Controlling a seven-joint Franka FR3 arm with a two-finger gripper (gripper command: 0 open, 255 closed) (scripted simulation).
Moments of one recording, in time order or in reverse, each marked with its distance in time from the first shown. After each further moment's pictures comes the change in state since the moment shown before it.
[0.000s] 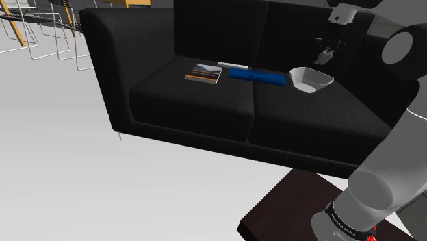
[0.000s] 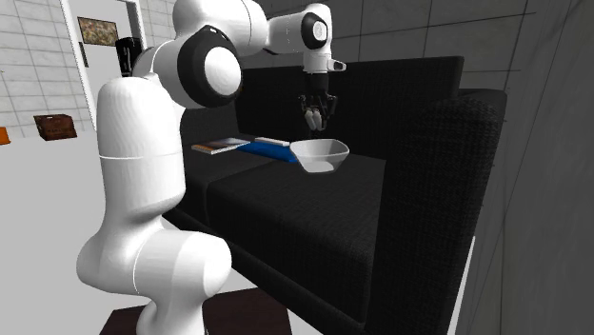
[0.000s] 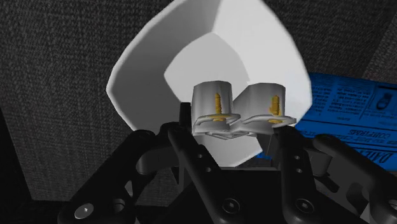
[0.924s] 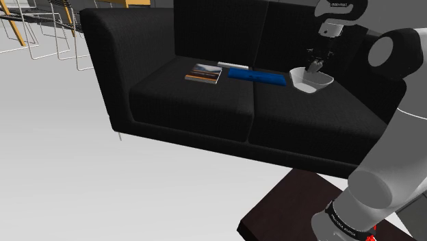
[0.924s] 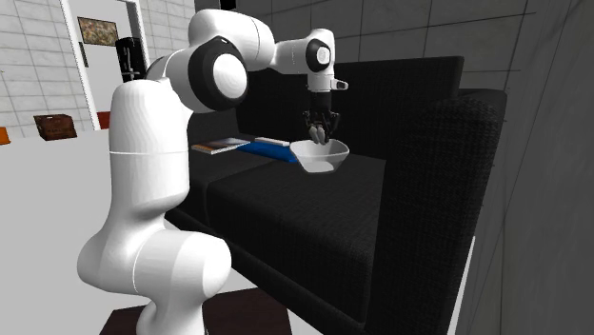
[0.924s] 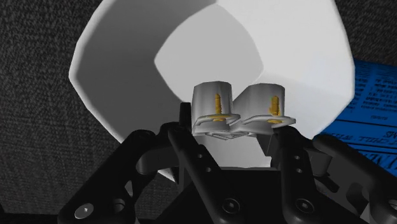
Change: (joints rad) arm -0.013 0.085 -0.004 -0.047 0.041 0.122 -0.021
